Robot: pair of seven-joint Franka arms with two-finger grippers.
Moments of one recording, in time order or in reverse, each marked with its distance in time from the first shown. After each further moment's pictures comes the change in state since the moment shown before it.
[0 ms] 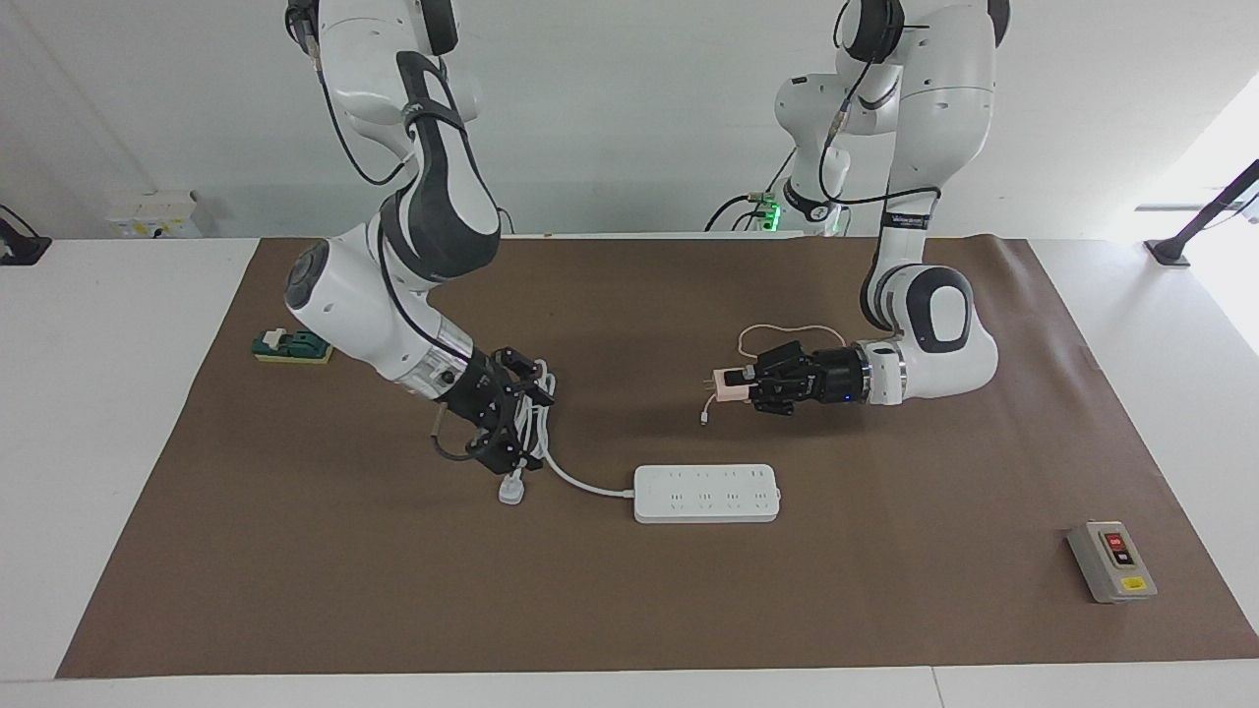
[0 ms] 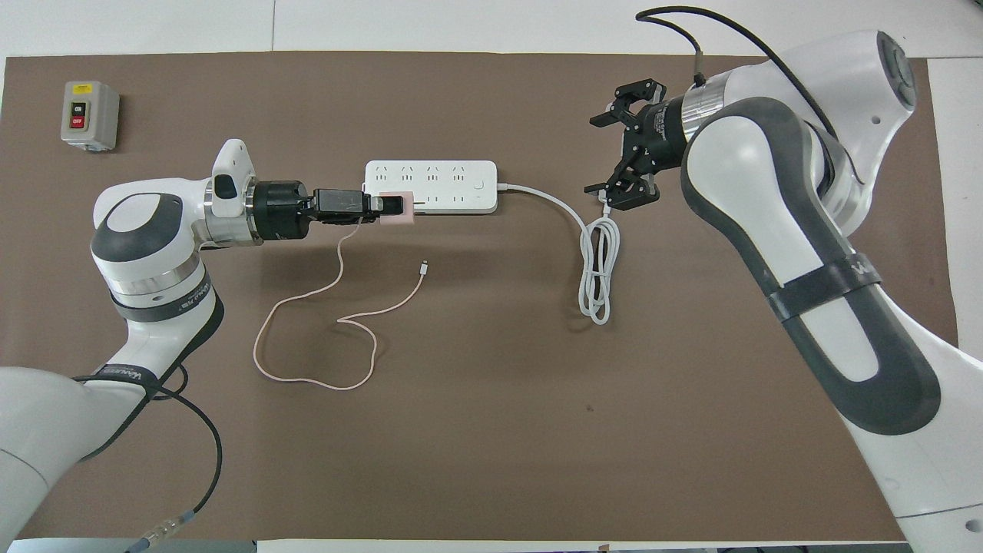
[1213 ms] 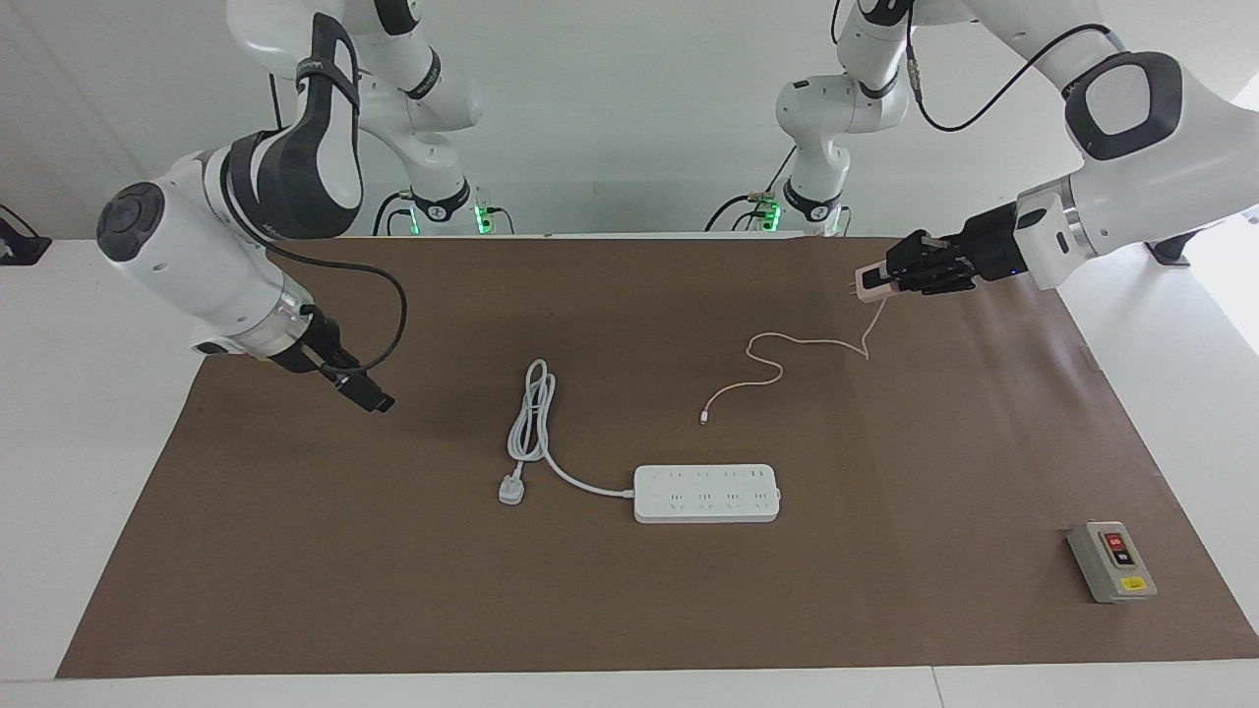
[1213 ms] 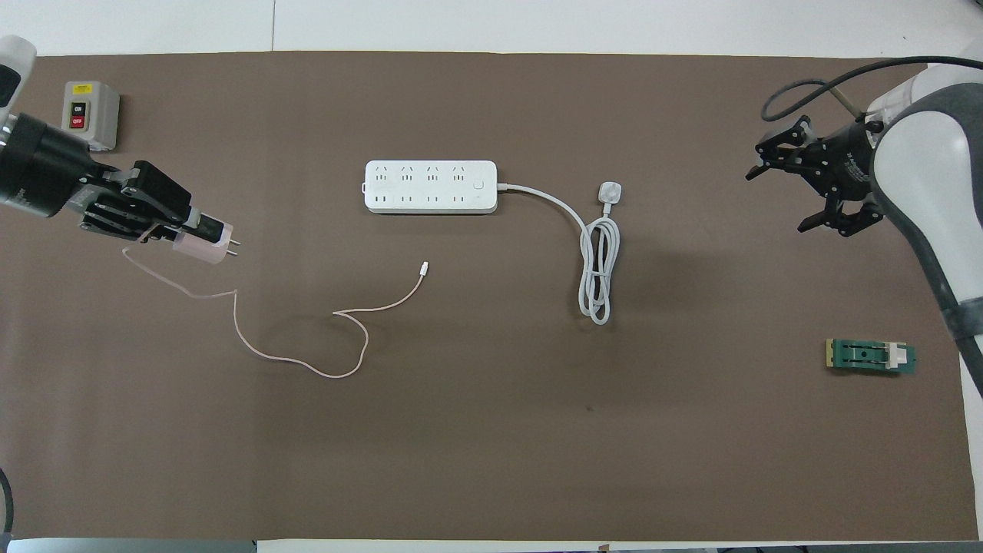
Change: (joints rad) left arm 0.120 -0.175 0.009 0.484 0.924 -0.428 -0.834; right arm -0.220 -0.123 -0.003 0.001 -0.442 -0.346 -0.959
